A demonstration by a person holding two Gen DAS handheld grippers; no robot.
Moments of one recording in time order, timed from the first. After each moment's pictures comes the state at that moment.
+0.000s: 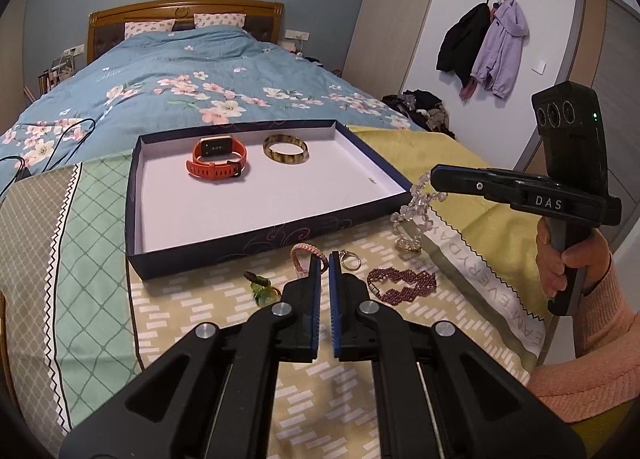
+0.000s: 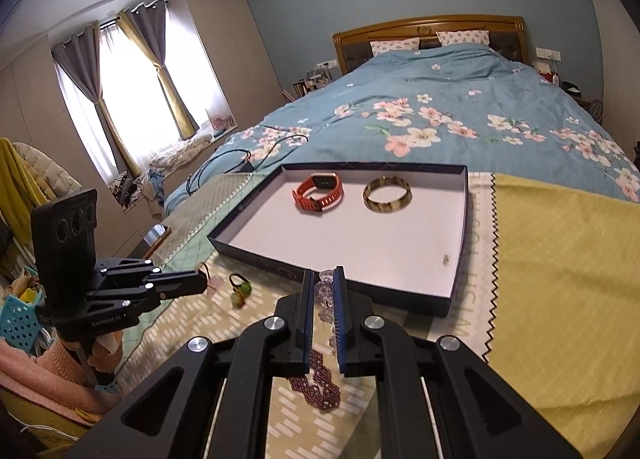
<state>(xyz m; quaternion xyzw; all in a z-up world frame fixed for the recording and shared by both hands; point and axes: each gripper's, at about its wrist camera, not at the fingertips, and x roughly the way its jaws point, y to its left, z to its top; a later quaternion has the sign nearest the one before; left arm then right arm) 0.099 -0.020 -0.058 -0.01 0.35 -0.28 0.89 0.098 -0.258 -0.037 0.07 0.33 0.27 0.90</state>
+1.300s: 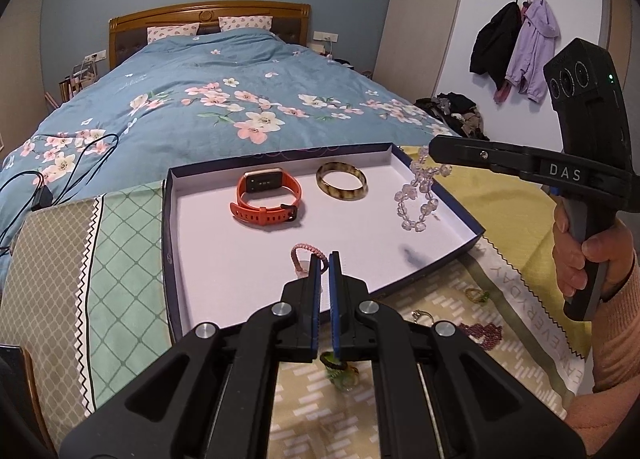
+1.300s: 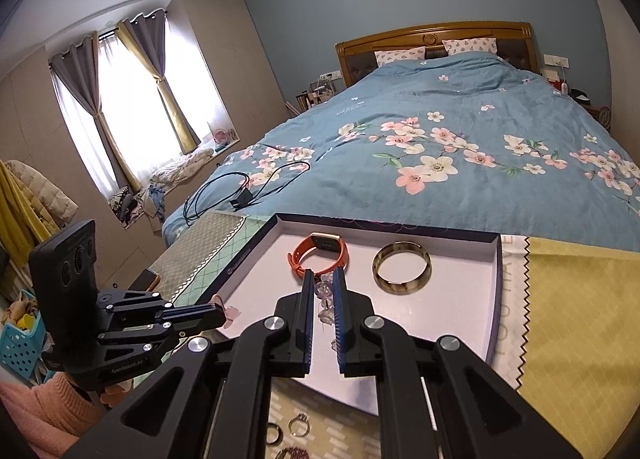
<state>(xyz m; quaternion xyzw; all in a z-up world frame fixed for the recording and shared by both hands) 0.169 -0.017 -0.053 0.01 0.35 -0.23 0.91 0.179 -0.226 -0.021 0.08 0.32 0.28 0.90</state>
